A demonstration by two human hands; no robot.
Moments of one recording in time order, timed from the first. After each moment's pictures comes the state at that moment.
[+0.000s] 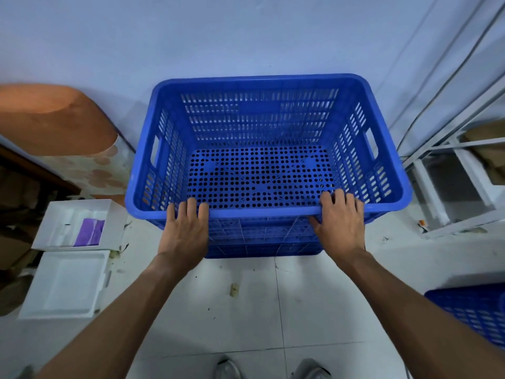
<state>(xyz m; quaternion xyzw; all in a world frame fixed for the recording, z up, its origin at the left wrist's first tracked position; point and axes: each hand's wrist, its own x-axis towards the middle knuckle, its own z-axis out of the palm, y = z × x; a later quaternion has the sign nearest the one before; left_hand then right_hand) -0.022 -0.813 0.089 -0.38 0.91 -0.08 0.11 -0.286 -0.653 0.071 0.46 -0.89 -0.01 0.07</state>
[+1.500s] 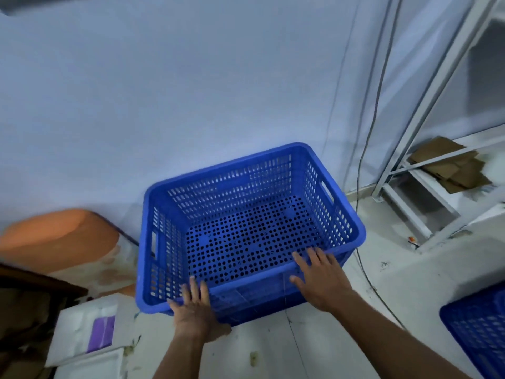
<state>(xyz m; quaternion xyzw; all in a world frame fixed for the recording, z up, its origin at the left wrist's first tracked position) -0.063 -0.803 0.144 -0.44 0.82 0.04 0.38 -0.286 -0.633 0.124 0.47 -0.86 -0.04 -0.20</state>
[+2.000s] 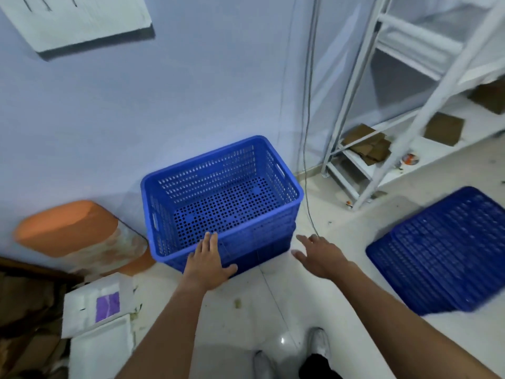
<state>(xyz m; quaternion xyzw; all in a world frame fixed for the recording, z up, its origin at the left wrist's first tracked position) -0.017 -0.712 0.307 -0.31 0.92 0.15 0.21 -0.200 -0.481 0.300 0.33 -0.90 0.01 -0.29</state>
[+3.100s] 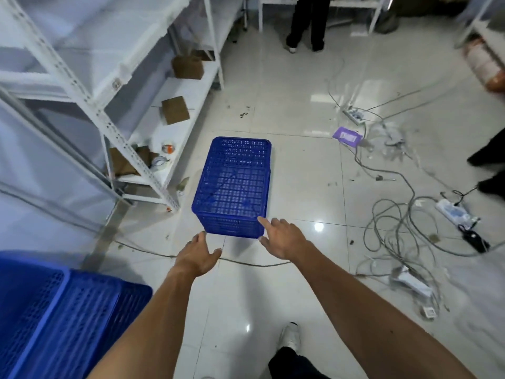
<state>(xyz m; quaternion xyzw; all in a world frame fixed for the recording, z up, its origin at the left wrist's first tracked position) -0.232 -0.203 0.320 0.08 0.95 0.08 0.30 -0.173 0.035 0.338 -0.04 -0.96 0.14 -0.23</state>
